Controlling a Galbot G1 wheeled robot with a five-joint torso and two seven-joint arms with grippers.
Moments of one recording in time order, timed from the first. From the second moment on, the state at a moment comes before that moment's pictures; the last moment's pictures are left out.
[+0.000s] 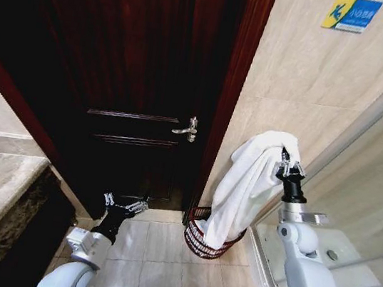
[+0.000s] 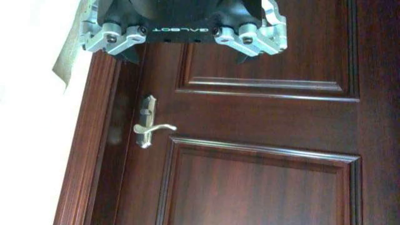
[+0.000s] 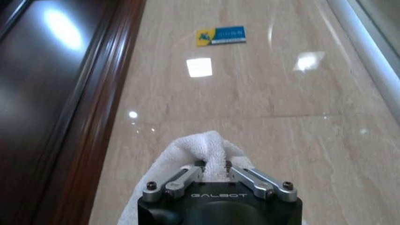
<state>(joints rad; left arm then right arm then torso) 1.83 -1.61 -0.61 -2.43 -0.12 0.16 0.21 -1.06 1.14 0.61 1.71 0.60 0.52 -0.27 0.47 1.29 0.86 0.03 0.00</state>
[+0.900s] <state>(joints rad) 1.83 -1.61 -0.61 -2.43 -0.12 0.16 0.21 -1.03 1.19 0.58 1.59 0.57 0.54 -0.28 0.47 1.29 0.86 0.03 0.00</state>
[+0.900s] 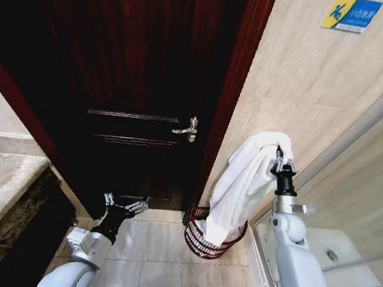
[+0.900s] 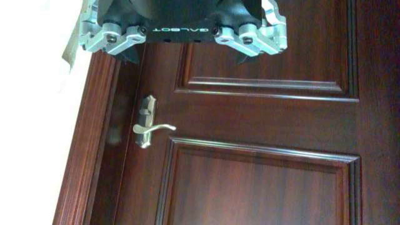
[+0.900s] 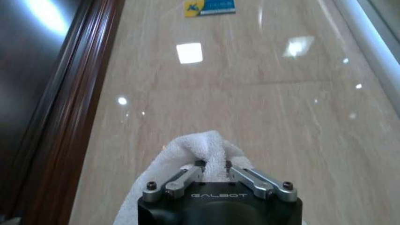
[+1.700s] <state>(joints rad) 1.83 -1.61 -0.61 -2.43 -0.12 0.16 0.21 -1.14 1.25 0.58 1.51 0.56 0.60 -0.32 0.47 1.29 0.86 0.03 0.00</state>
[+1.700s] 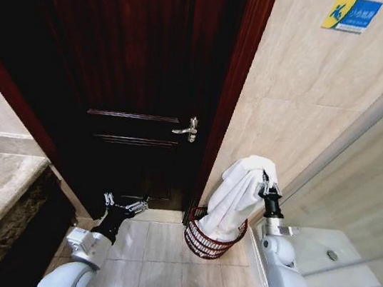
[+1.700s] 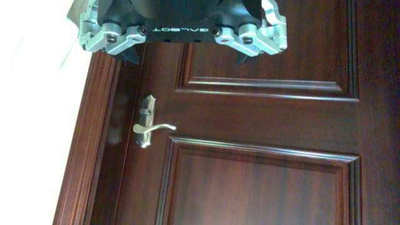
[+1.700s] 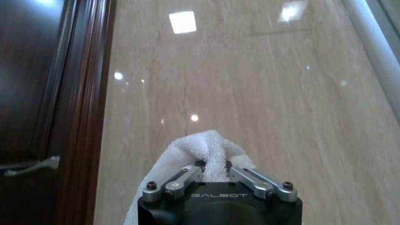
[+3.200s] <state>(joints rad) 1.83 -1.61 -0.61 -2.43 -0.12 0.16 0.21 -1.13 1.34 0.49 1.14 0.53 0.68 -0.39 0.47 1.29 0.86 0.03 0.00</state>
